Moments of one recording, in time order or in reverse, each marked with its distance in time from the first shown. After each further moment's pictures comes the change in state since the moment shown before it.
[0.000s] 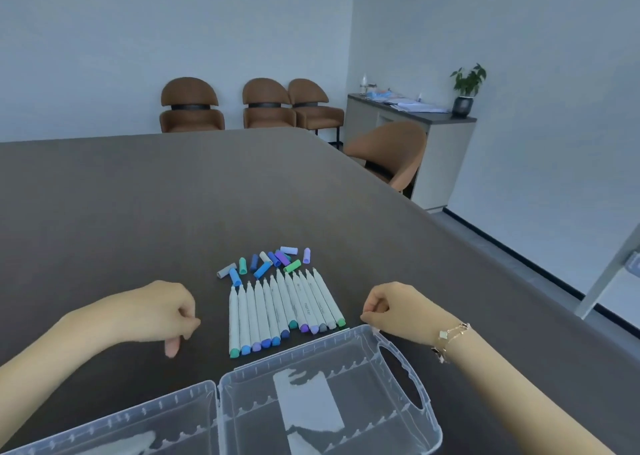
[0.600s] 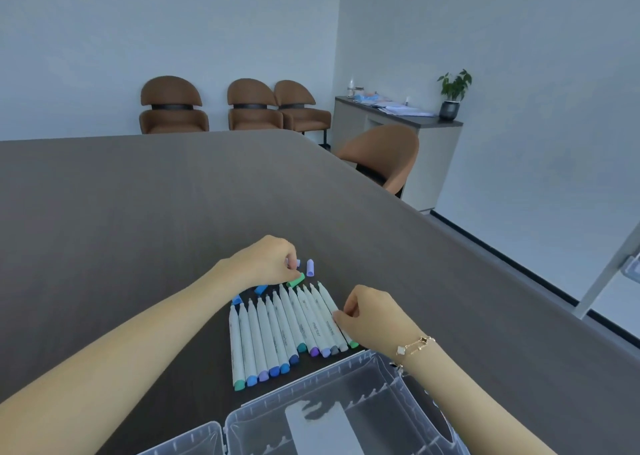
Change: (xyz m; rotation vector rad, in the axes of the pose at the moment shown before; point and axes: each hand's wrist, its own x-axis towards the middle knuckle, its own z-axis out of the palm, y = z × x) left_hand 0.124 0.085 -0.028 -0.115 0.301 0.414; right_hand 0.037 -0.045 0.035 -0.047 0.099 0.159
